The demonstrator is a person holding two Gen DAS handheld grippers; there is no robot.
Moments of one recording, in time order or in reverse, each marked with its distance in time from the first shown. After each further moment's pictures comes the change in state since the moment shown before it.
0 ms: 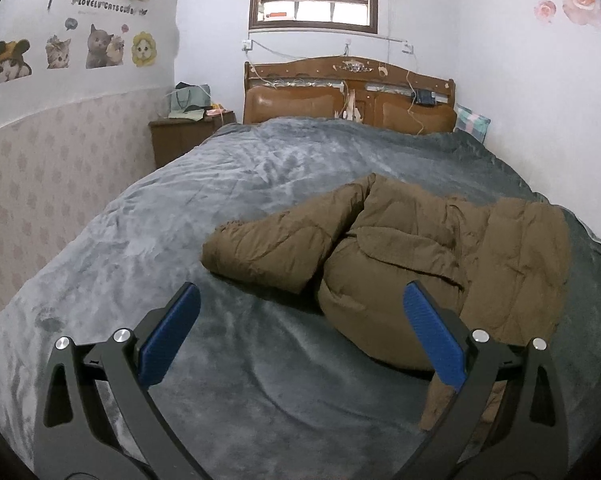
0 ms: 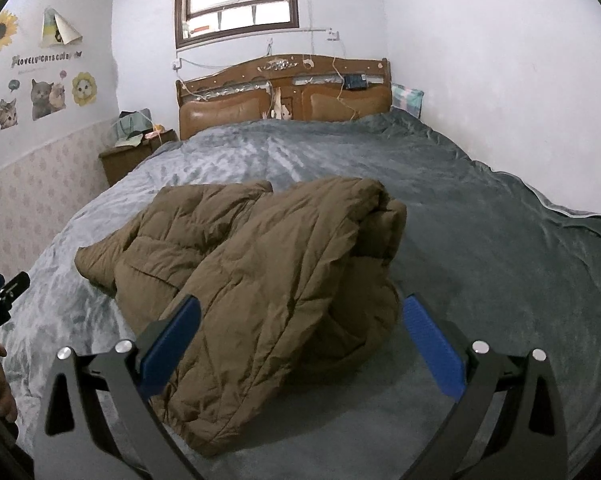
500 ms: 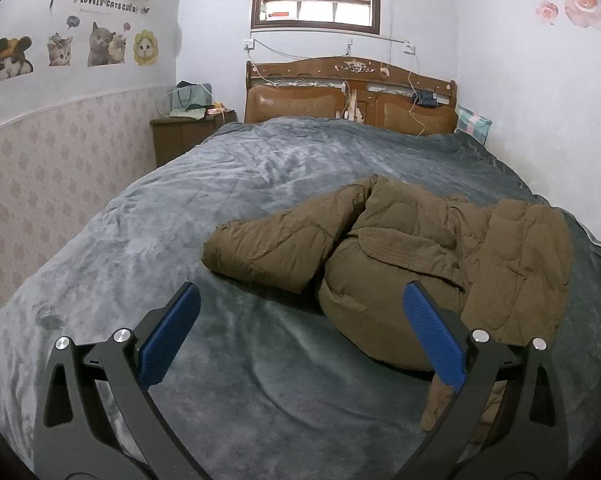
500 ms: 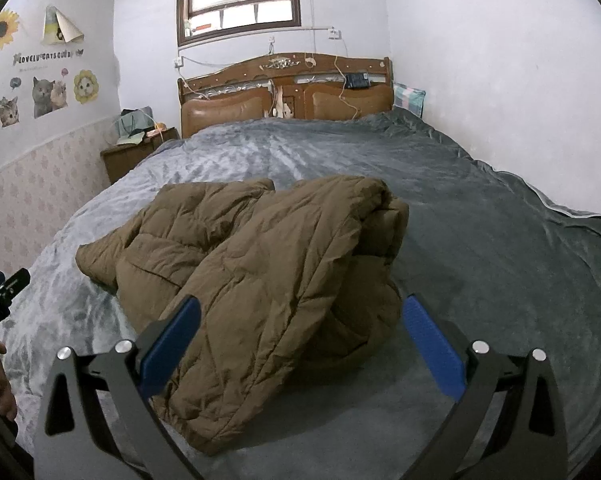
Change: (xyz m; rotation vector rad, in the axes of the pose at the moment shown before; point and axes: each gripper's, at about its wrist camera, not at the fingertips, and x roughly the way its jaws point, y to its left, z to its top) left arm -0.002 -0.001 0.001 -0.003 -0.002 0.005; right arm -0.001 0.000 -0.001 -0.002 0.004 0.007
